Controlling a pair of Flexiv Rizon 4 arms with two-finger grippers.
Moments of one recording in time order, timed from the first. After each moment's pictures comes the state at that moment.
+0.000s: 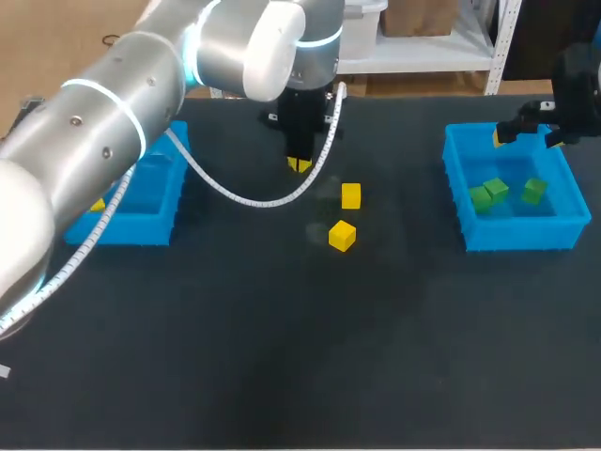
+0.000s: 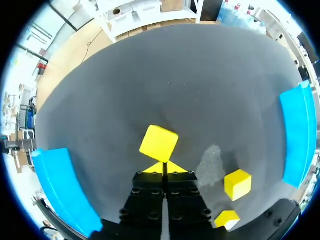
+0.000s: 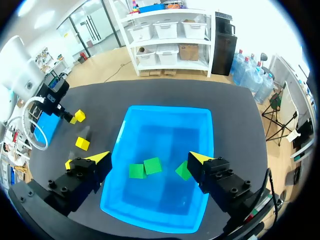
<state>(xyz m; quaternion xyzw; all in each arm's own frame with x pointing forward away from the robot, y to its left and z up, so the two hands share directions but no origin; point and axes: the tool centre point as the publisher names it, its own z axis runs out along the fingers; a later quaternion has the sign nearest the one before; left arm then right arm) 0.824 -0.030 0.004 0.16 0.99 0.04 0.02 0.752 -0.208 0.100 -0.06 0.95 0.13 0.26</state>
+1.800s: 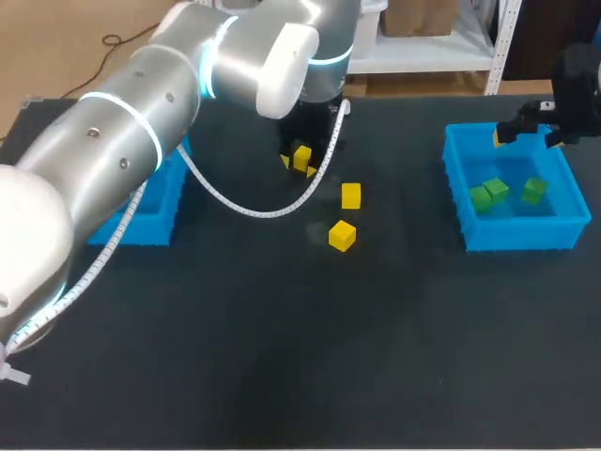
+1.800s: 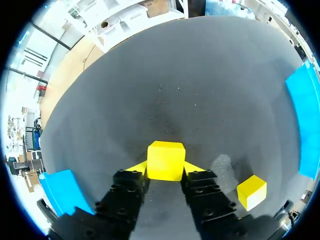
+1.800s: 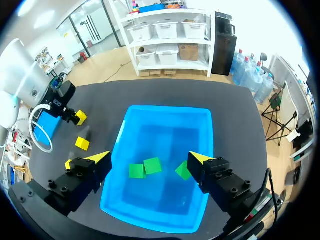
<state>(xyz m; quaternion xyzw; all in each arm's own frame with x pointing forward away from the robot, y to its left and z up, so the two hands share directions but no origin) 0.840 -0.035 -0.017 0.22 0.97 0.06 0.05 0.752 -0.208 0.100 -0.06 0.95 0.13 0.26</state>
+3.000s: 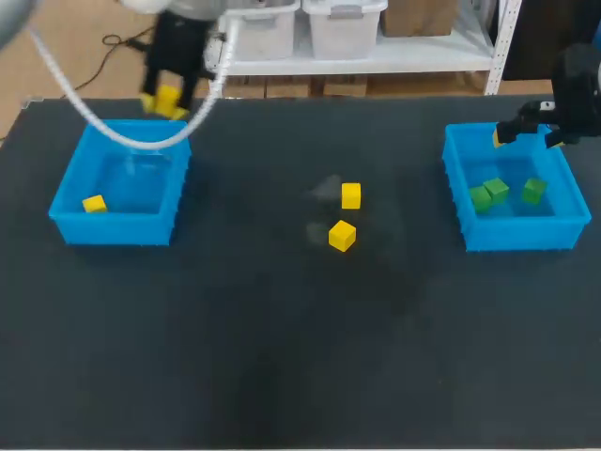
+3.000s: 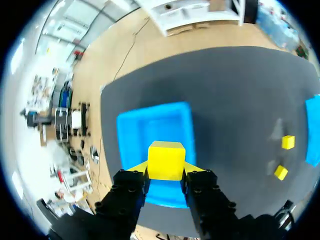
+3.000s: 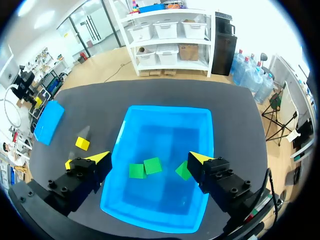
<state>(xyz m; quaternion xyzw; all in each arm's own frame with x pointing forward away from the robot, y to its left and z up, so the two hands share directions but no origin) 0.797 0.189 0.132 0.06 0.98 0.19 0.00 0.751 -0.208 0.100 -0.06 0.95 0.13 0.26</state>
